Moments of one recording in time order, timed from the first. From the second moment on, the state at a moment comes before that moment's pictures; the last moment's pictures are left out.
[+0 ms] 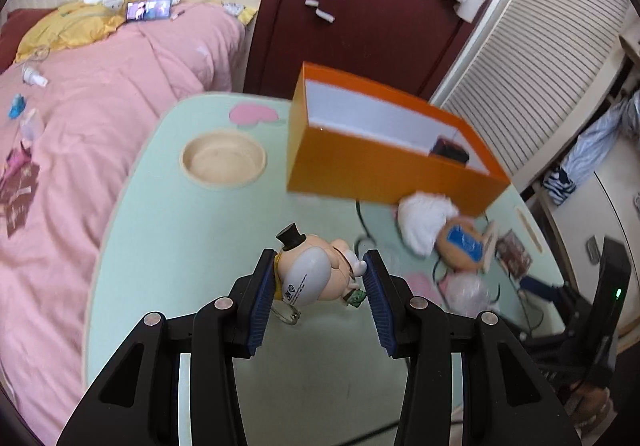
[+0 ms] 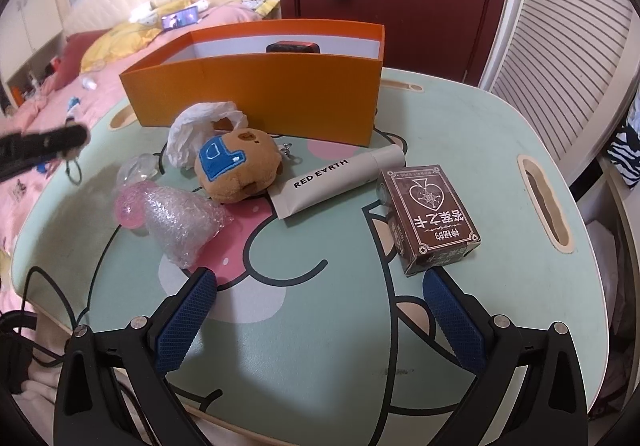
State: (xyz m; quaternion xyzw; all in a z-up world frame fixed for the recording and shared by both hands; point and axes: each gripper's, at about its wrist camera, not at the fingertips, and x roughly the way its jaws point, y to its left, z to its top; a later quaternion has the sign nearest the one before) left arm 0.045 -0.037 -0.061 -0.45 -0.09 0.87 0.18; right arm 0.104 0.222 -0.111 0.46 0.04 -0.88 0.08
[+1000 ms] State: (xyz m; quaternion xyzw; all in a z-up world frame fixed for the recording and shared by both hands) left arm 0.053 -0.027 -0.081 -0.45 -0.07 0.88 0.16; right arm 0.098 0.189 -0.094 0.42 0.05 -0.89 0.15
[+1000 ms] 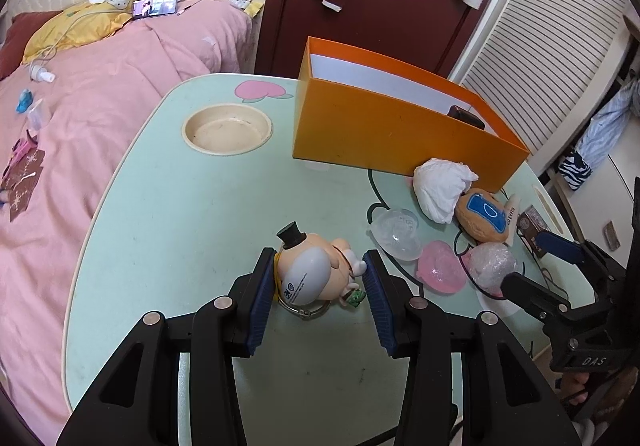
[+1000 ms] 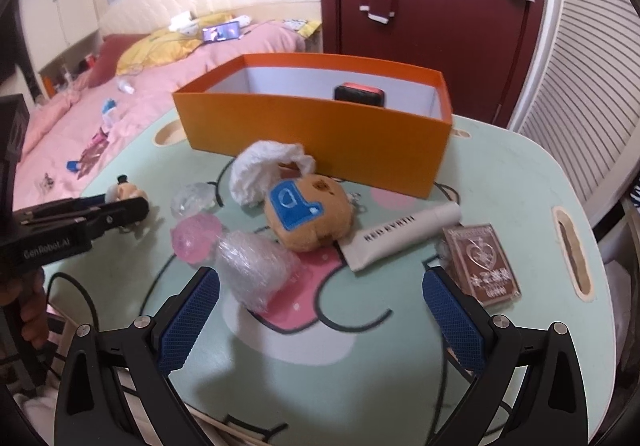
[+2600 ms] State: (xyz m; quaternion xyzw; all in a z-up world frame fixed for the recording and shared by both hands) left arm -0.034 0.027 0.013 -0.33 -0.04 0.92 0.21; right arm 0.024 0.187 -0.039 0.35 -0.01 -0.92 0.15
